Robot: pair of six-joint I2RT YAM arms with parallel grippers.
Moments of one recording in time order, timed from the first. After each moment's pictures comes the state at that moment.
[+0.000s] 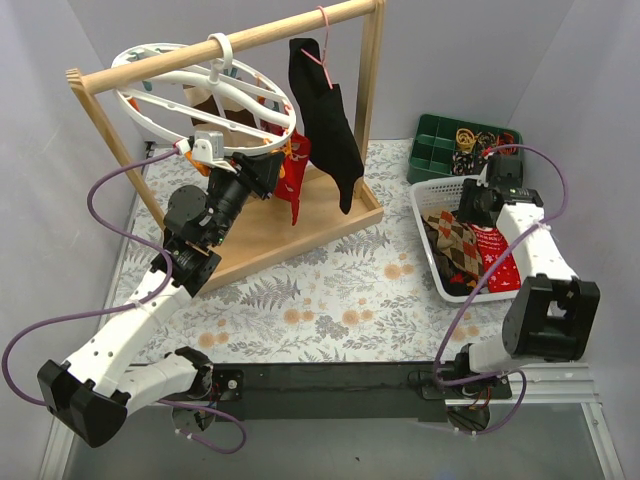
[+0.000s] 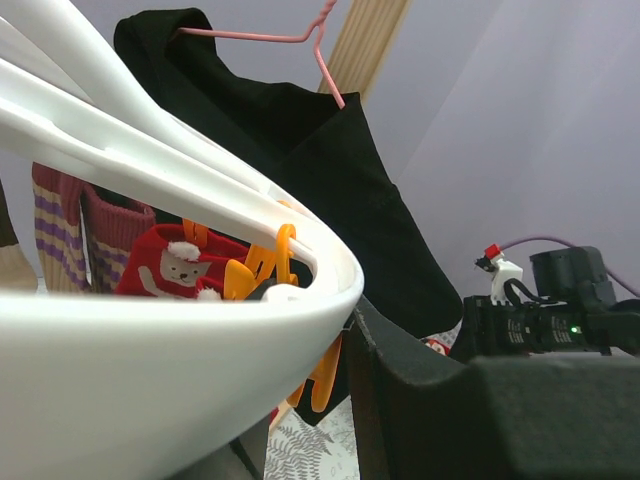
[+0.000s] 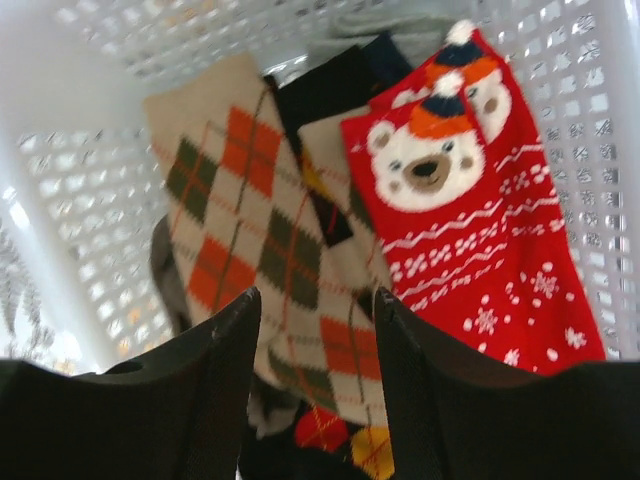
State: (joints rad) left arm -0.55 1.03 1.02 0.29 -0.08 -0.38; right arm -0.06 1.44 1.17 -0.64 0.01 0.10
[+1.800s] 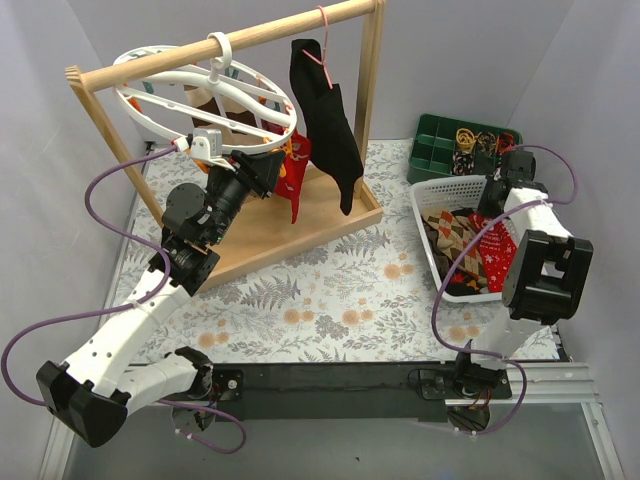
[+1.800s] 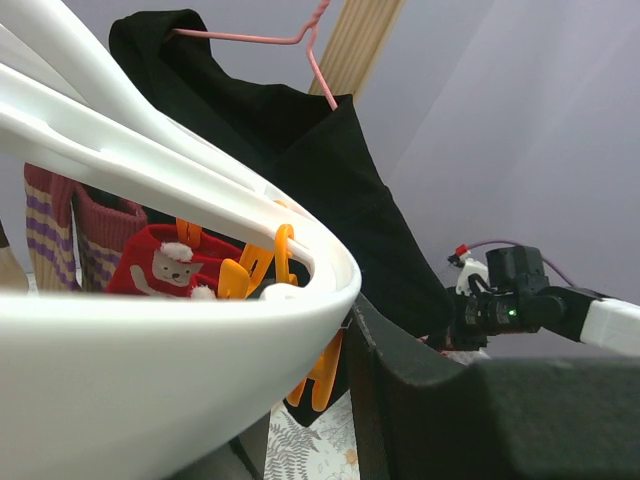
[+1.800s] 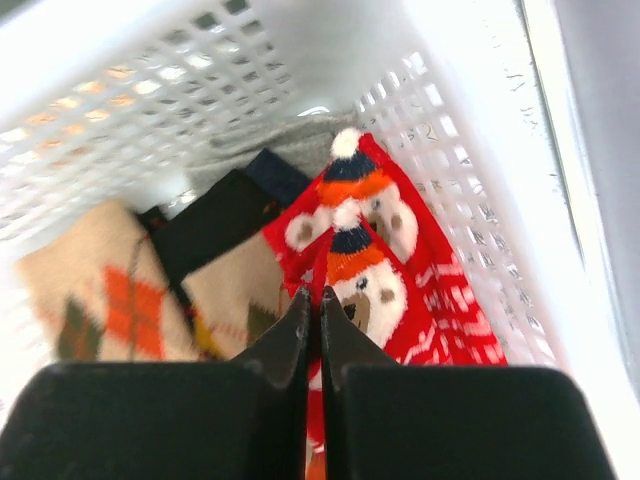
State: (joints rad) left arm -0.55 1.03 1.04 0.26 -0.05 -0.42; right arm -0.20 1.76 1.29 -0.47 0.05 0.13
